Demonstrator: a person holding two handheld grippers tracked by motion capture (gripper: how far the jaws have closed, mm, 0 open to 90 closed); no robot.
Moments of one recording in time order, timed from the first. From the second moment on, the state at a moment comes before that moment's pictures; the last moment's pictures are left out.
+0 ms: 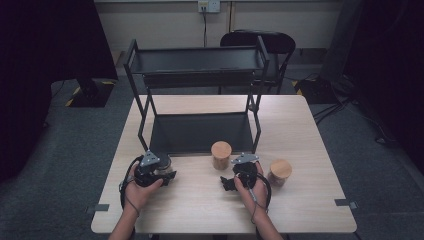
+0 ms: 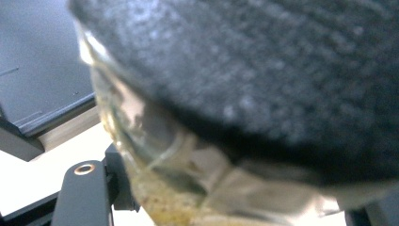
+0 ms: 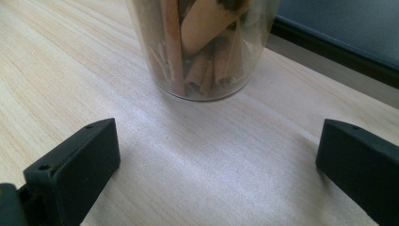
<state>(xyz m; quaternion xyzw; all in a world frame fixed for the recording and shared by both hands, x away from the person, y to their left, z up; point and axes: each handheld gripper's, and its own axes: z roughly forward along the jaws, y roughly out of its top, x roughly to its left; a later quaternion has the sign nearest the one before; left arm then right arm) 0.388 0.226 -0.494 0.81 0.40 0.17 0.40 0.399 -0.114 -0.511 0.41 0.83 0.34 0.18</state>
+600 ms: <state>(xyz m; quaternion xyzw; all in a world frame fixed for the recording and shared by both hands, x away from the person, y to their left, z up) 0.396 0.226 -0.484 0.81 0.40 0.15 0.41 0.399 -0.114 -0.511 0.41 0.83 0.34 0.18</state>
